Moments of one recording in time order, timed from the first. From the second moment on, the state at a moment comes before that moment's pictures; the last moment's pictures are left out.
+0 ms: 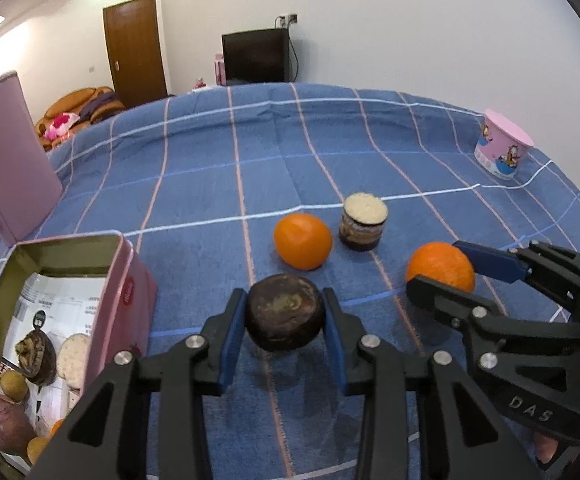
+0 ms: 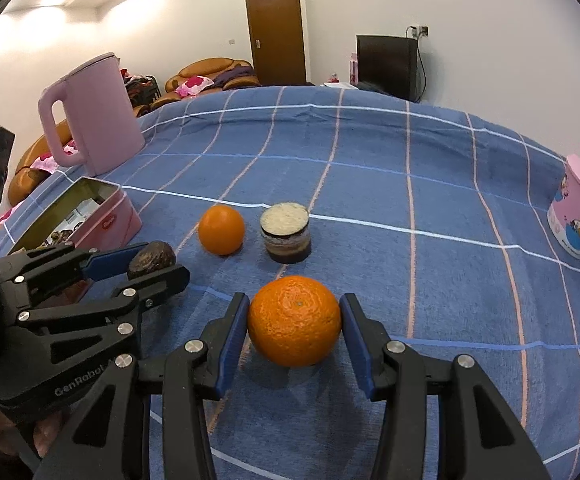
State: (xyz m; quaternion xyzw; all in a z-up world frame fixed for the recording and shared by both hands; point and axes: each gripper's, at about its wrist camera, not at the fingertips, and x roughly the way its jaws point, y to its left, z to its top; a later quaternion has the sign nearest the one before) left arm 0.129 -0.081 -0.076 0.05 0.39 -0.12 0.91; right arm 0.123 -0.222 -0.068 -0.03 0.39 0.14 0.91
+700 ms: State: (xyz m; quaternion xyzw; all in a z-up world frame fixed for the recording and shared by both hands) left arm 0.111 -0.080 -0.062 0.05 0.33 -0.11 0.94; right arm 0.106 -0.223 -0.055 -0.02 0.33 0.15 0.93
